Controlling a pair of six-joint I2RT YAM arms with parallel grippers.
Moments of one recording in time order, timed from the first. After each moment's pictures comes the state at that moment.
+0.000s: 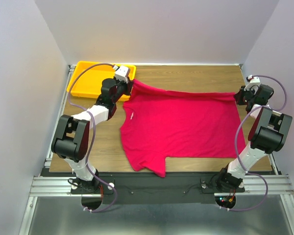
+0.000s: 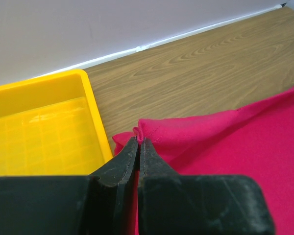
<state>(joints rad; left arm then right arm) -0.30 1.67 0.96 0.63 0.21 -0.04 -0.48 1.82 1.03 0.31 -0.57 -0.20</state>
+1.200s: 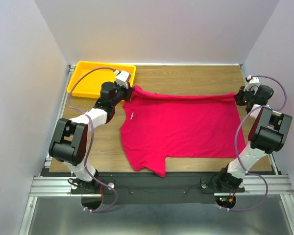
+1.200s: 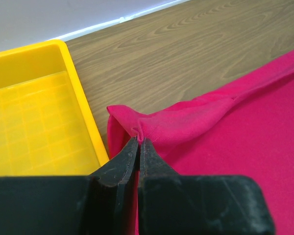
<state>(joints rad) -0.30 1.62 0.89 0.55 0.28 -0.02 -0.48 1.82 1.03 0.30 -0.56 -0.24</state>
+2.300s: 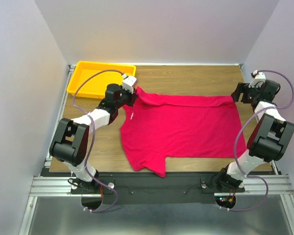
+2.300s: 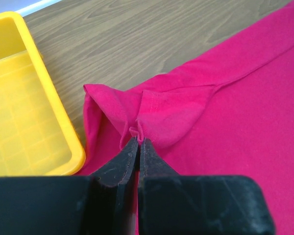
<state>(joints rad) -0.36 1.62 0.89 0.43 0.31 0.04 -0.49 1.66 1.07 0.05 -0.54 -0.23</state>
